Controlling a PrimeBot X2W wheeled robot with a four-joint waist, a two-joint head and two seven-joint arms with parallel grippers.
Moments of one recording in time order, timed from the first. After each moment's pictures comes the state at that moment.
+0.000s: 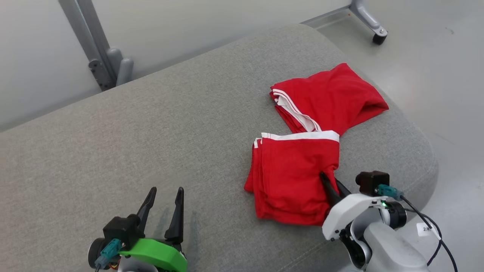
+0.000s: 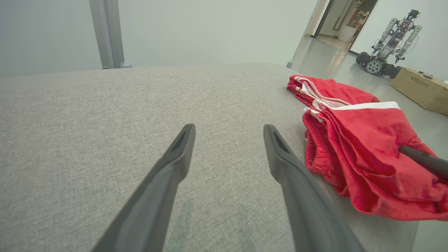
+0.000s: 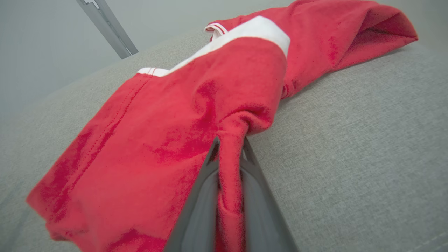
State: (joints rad) left arm -0.07 0.05 -0.18 0.36 -0.31 -0.13 -0.26; right arm -0.40 -0.07 0.35 0.82 0.50 0.13 -0.26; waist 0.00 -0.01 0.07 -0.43
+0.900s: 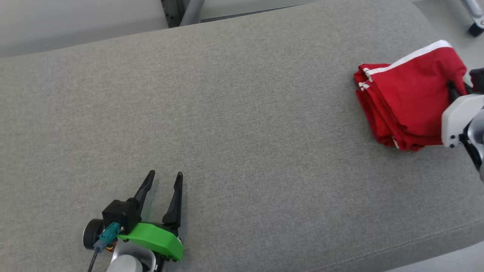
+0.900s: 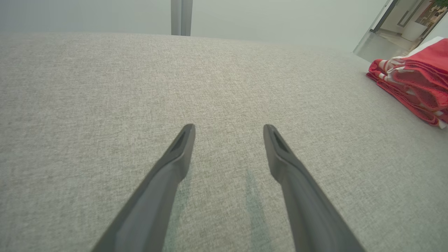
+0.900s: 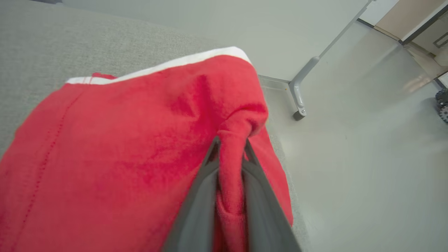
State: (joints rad) left arm -0.15 0.08 -0.22 0.38 -0.29 -0.13 -0.26; right arm -0.90 -0.44 0.35 1.18 0.25 0.13 -0.18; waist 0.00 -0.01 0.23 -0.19
